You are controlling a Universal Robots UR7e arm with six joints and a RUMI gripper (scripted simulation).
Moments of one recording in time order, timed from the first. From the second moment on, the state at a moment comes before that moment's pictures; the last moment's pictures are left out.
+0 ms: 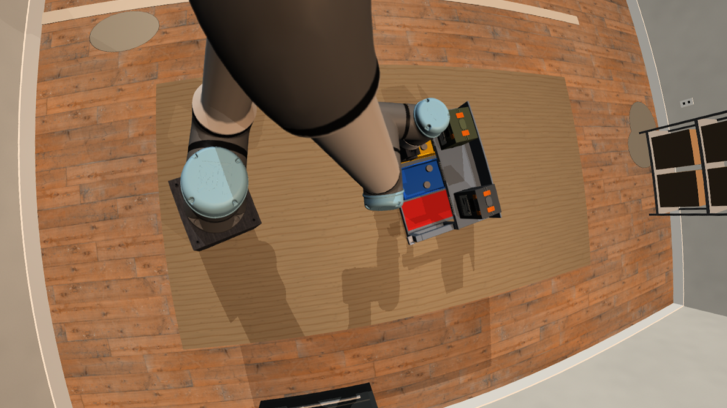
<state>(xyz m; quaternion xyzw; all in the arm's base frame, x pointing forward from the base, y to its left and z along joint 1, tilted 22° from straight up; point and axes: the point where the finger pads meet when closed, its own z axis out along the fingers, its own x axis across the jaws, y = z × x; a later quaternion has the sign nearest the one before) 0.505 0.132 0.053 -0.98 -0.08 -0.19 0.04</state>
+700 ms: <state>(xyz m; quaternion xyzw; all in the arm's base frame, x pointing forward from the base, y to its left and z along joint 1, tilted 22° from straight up) 0.494 0.130 0.058 -0.98 -0.08 -0.19 0.04</state>
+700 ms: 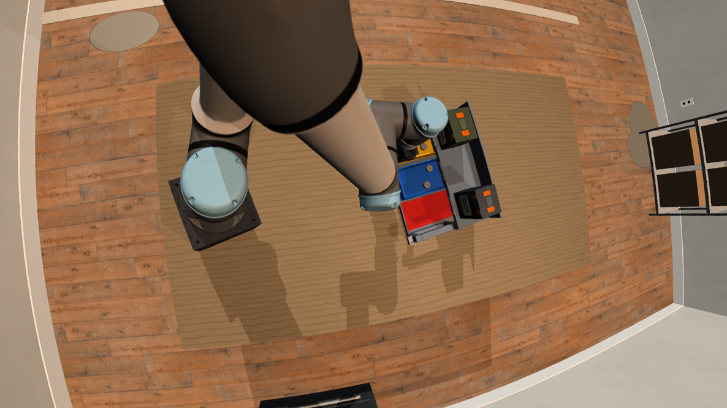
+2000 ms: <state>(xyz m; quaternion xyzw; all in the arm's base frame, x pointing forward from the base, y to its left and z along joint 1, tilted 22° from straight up) 0.466 0.123 0.101 -0.98 -0.08 -0.19 0.04</state>
